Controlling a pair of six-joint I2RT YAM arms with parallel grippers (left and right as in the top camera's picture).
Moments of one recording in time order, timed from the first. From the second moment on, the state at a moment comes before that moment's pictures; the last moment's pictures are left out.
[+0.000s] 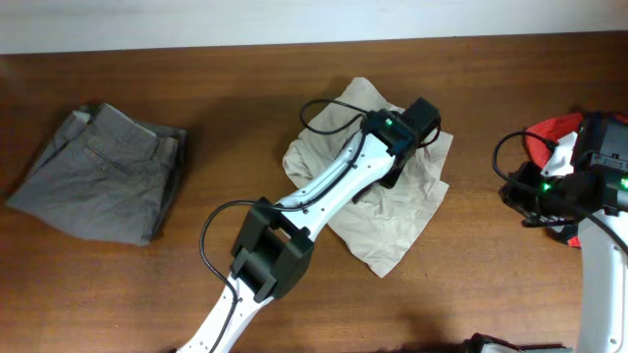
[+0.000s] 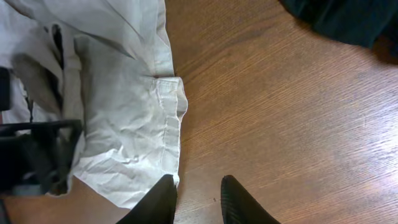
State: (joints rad) left arm -0.82 2.45 2.34 -1.27 -0.28 -0.28; right arm -0.37 1.29 1.24 -1.17 -0.25 0.28
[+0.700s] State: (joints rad) left arm -0.55 2.38 2.38 -1.30 0.01 -0.16; right arm -0.29 1.30 1.24 -1.06 -0.37 0.18
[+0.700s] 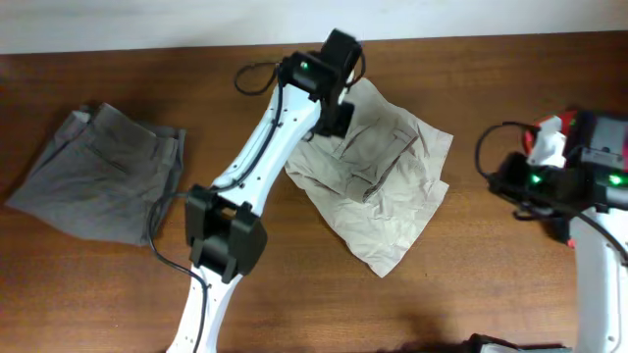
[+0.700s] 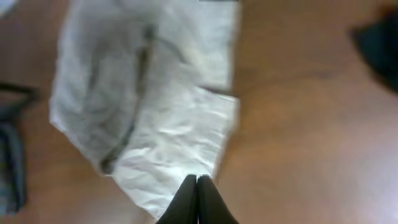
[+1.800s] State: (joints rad) left arm -0.48 2.35 1.93 -1.07 0.28 -0.13; right arm -0.01 2.06 1.25 -0.29 -0.60 0.17
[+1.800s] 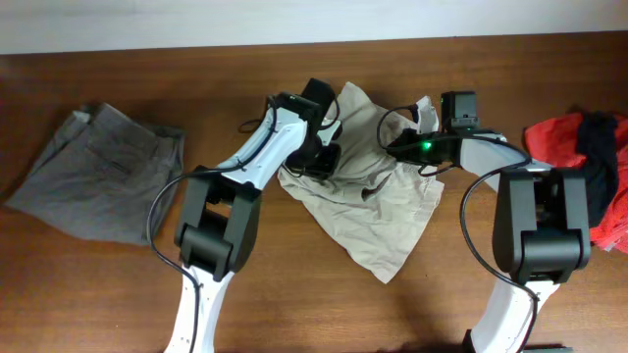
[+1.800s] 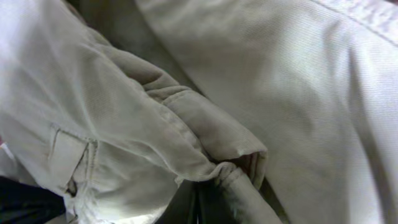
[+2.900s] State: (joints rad) left arm -0.25 2.21 1.90 -0.94 0.12 -0.07; right arm 0.33 2.00 1.25 -0.68 -0.53 0.35
